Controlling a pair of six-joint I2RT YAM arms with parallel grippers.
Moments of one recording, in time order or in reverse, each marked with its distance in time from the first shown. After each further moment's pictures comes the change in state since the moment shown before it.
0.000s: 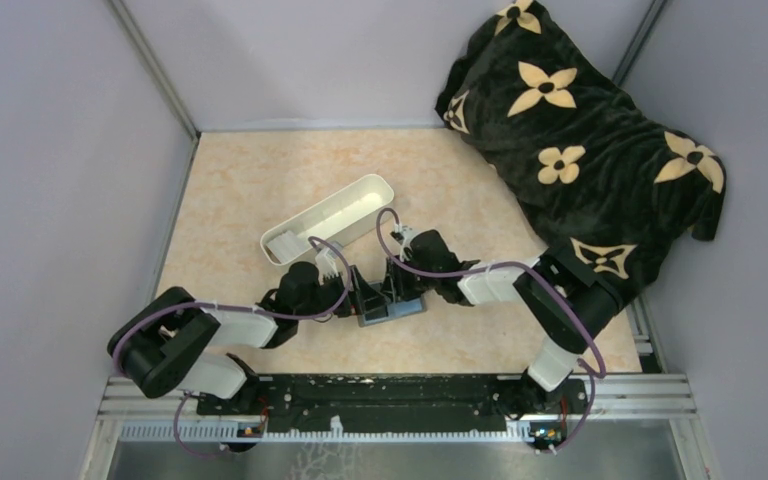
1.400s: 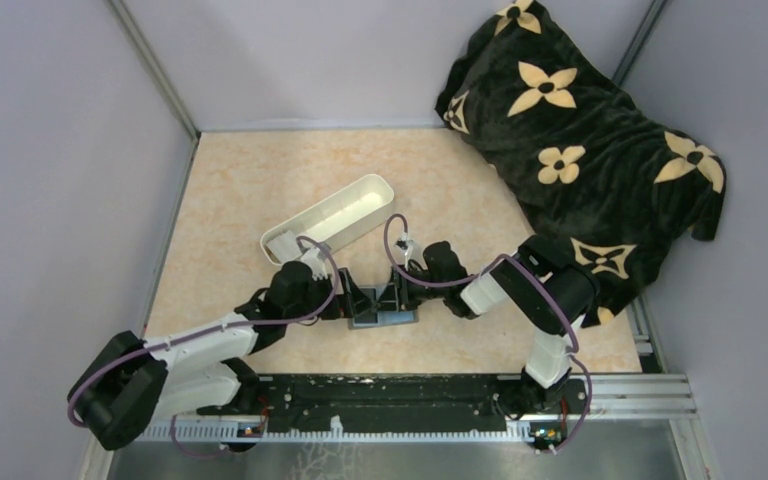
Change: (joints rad) left arm 0.000 -0.327 0.037 -0.478 -0.145 0.124; right arm -0.043 0.147 -0.144 0.490 -0.301 0.192
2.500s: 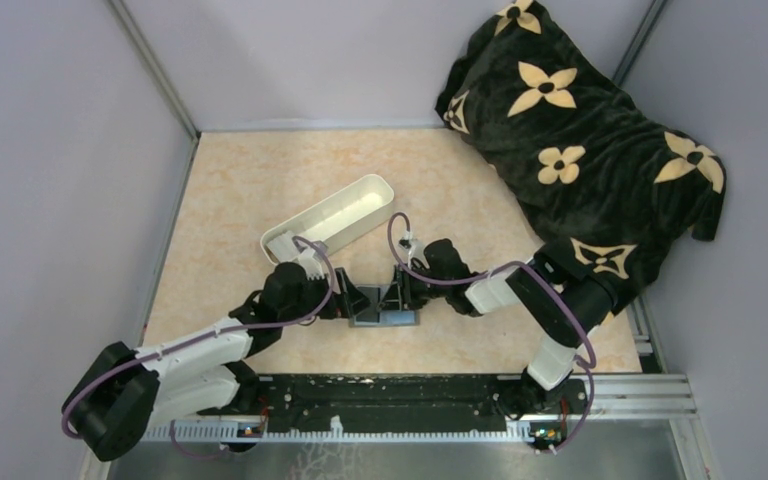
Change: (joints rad) left arm 0.011 -0.048 -0.013 -0.005 0.027 0.018; right arm -0.002 -0.097 0.005 -0.177 0.060 -0.036
